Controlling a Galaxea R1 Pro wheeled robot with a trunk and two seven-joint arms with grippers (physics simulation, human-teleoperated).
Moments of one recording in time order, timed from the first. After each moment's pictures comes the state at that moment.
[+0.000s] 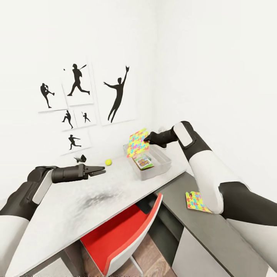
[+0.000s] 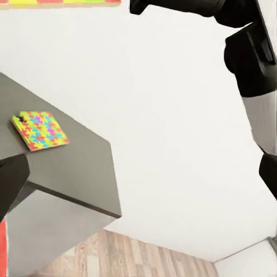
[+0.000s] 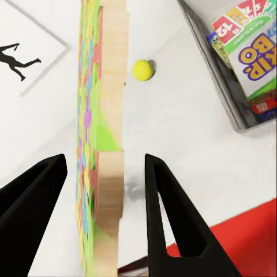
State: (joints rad) left arm -0.78 0.34 -0.09 -1.11 0.51 1.04 -1.26; right arm -1.37 0.12 0.02 -0.57 -0.67 1.03 -0.10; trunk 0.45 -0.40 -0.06
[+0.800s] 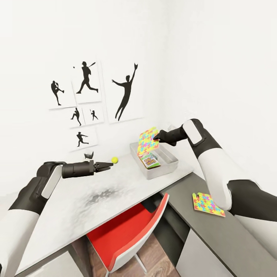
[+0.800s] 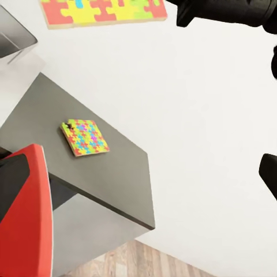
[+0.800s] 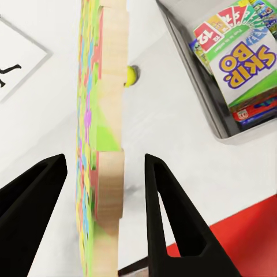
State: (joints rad) left arm -0.83 0.27 -0.10 -1.11 0.51 1.04 -1.06; right arm -1.38 0.04 0.03 -0.57 -0.68 1.05 -0.13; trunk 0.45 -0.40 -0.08
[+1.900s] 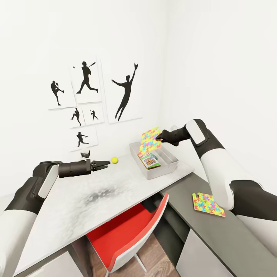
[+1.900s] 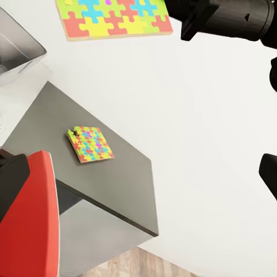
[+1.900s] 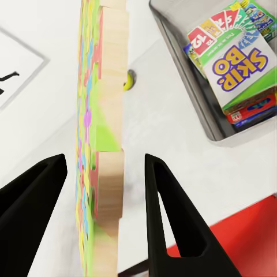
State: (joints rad) left arm -0.83 0.29 -0.06 -1.11 0.51 1.04 -1.06; right arm -1.38 0.02 0.01 -0.57 -0.69 1.05 -0.13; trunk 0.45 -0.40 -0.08
